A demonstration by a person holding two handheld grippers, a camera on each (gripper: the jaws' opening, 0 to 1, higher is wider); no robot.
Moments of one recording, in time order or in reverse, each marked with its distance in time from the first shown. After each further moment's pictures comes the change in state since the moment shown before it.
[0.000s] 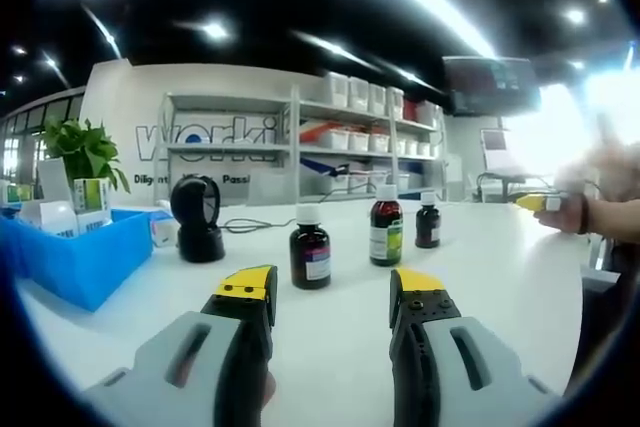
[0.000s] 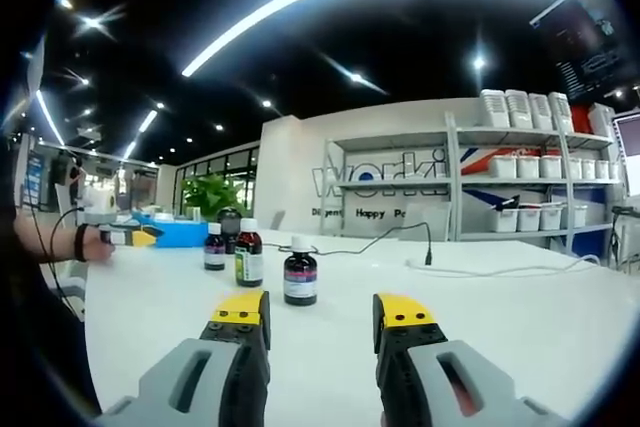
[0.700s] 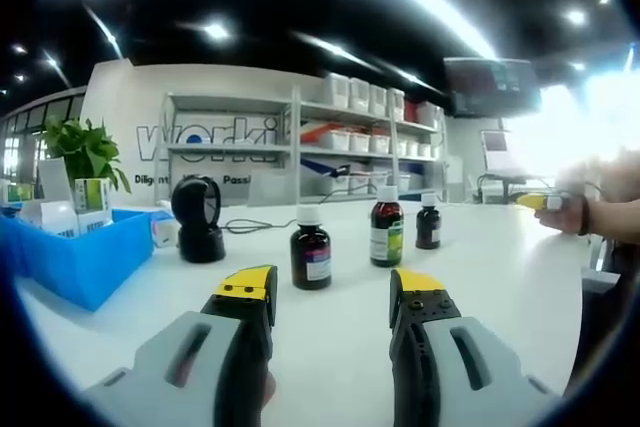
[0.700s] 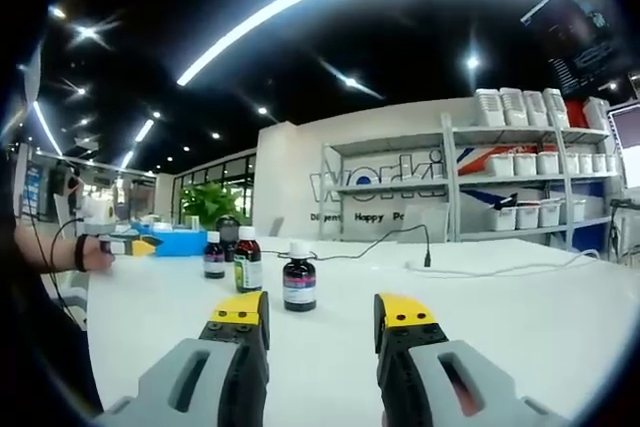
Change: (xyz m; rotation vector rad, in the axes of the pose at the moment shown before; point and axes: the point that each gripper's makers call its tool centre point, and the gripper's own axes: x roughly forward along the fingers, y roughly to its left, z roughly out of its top) left arm 0.000 -0.001 0.000 0.000 0.000 -0.001; right arm -0.002 -0.002 0.004 0.022 -0.019 -0.008
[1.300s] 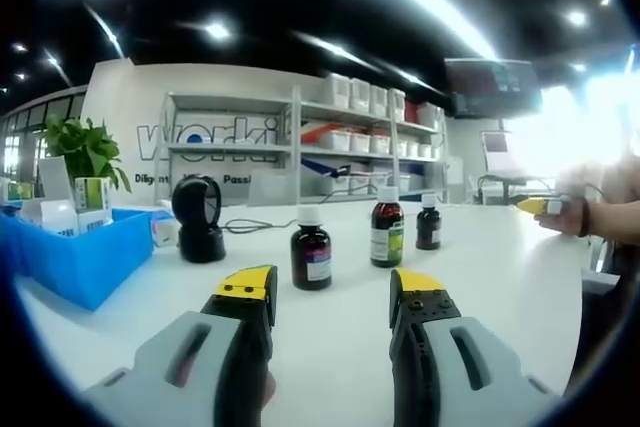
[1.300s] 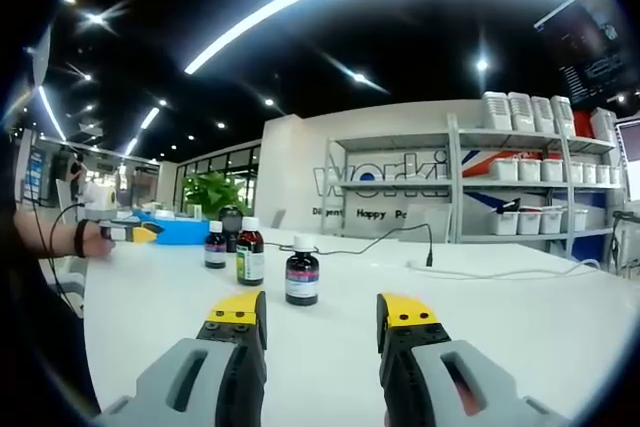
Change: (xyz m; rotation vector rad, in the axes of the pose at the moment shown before) left arm 0.000 0.000 0.000 -0.004 -0.001 0.000; right arm 0.002 0.005 -0.004 -0.042 0.020 0.009
